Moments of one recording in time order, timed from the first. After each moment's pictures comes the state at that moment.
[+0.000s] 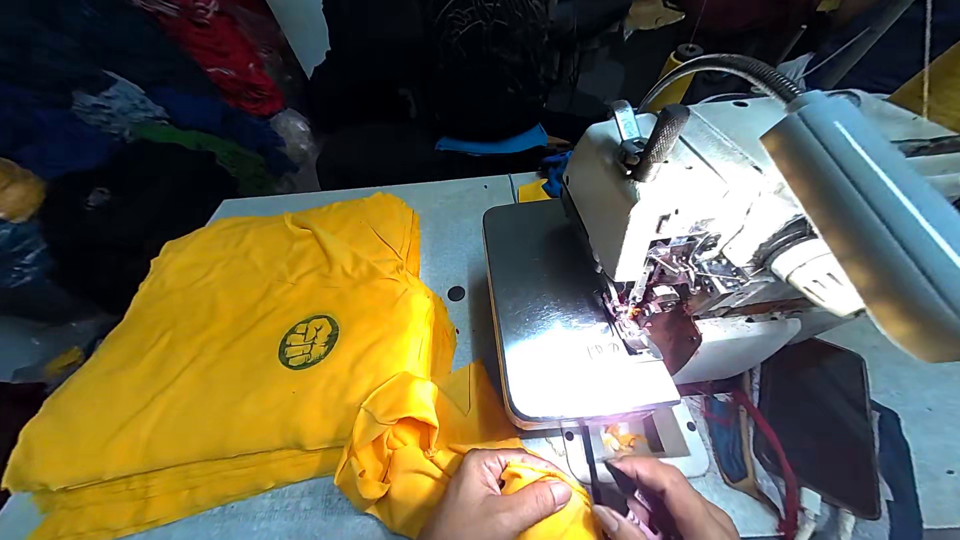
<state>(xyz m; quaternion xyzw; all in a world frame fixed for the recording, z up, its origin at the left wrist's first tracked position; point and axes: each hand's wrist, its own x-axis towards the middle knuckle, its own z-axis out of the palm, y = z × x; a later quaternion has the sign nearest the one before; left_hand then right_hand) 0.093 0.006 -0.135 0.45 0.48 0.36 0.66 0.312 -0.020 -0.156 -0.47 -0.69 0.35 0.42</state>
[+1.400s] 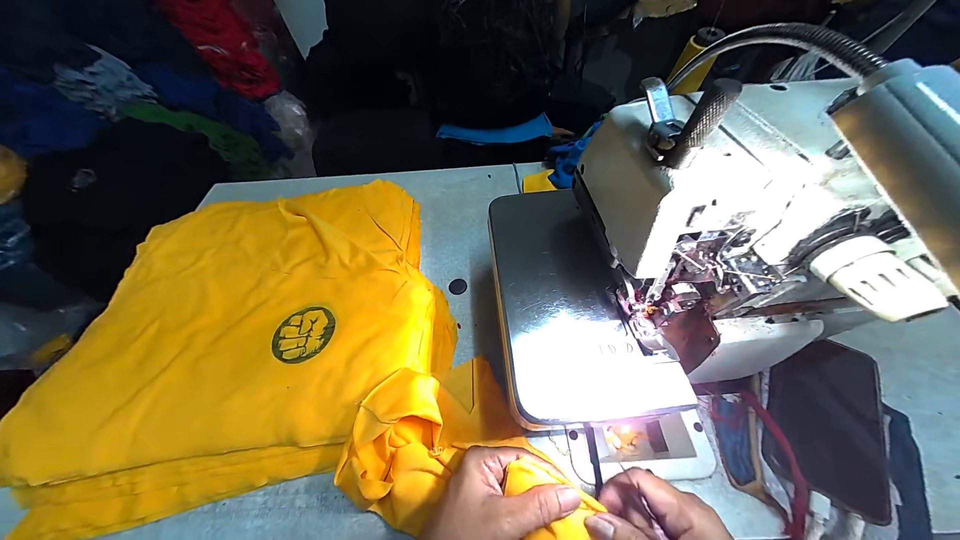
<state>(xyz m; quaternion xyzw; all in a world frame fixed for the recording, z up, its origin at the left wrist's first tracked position) 0.092 0.006 -0.141 0.45 0.45 0.39 0.67 0.311 -0.017 -0.139 -0.48 -0.60 0.53 0.35</state>
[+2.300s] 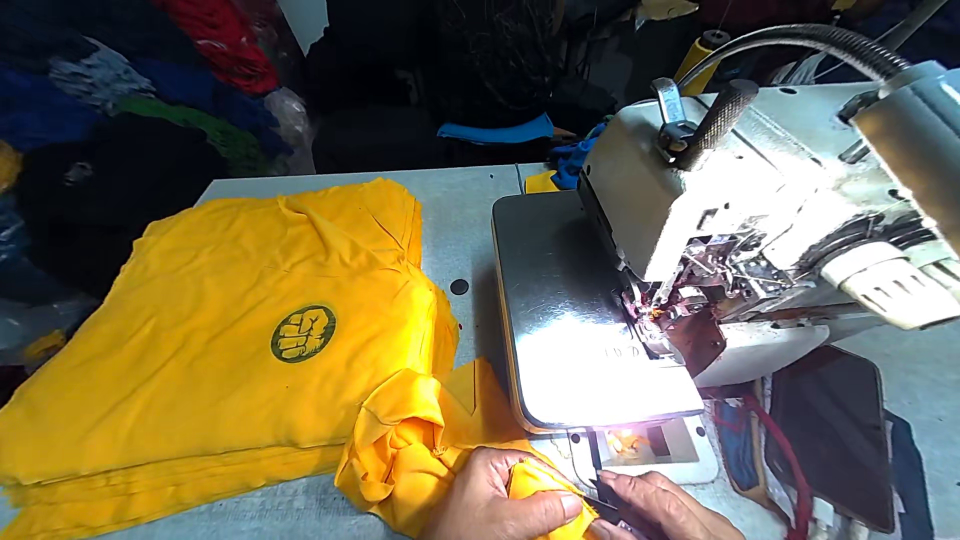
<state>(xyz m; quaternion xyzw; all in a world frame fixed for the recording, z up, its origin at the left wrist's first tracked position) 0.090 0.010 -0.142 0.45 0.44 0.36 0.69 0.313 -0.017 -0.160 -0.44 -0.75 0.27 0.40</state>
